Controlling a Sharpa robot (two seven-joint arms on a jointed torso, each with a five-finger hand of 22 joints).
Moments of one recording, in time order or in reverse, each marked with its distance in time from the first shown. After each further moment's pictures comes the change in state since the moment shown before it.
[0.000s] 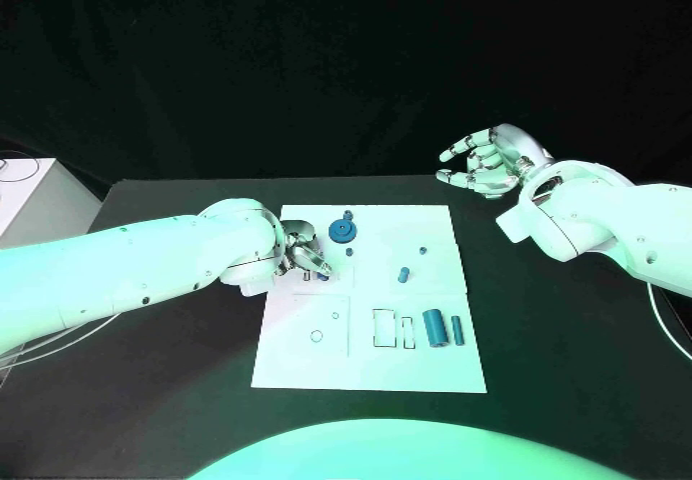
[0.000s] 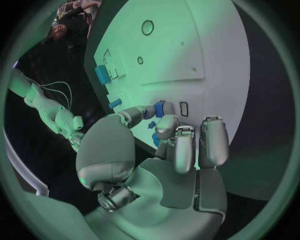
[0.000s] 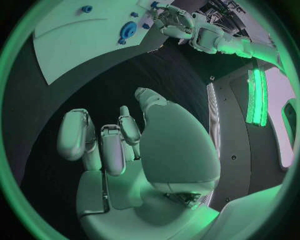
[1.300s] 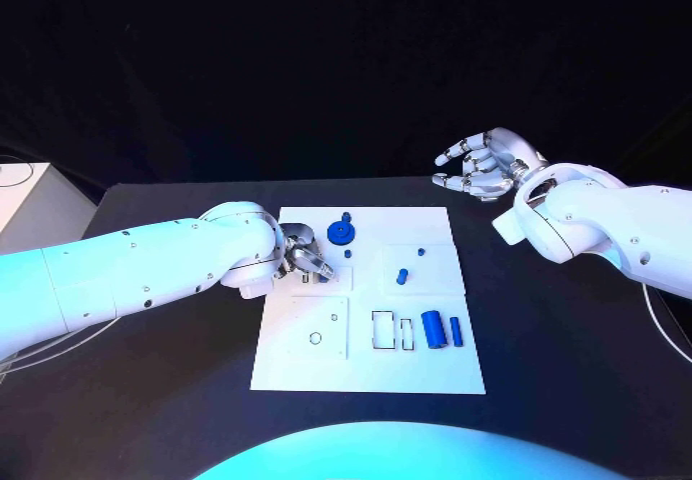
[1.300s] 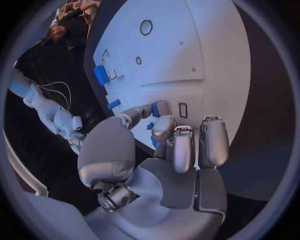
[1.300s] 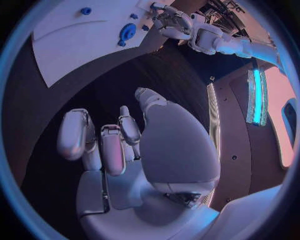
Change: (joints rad) left arm -0.002 0.022 -0.002 -0.023 0.000 0.010 -0.002; left_hand -0.028 -0.002 -0.173 -0.023 -0.035 0.084 -0.074 -0.016 -0.026 0.032 -0.018 -0.004 0.021 -0.002 -0.009 0.000 0.000 0.000 0.003 -0.004 -0.004 -0.003; right arm -0.005 -0.005 0.000 0.001 0.000 0.008 0.001; right_hand 0.000 0.000 0.000 0.000 0.000 0.000 0.000 0.004 0.000 0.000 0.000 0.000 -0.002 0.000 0.000 0.000 0.000 0.000 0.000 0.000 -0.004 0.000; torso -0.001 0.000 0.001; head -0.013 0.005
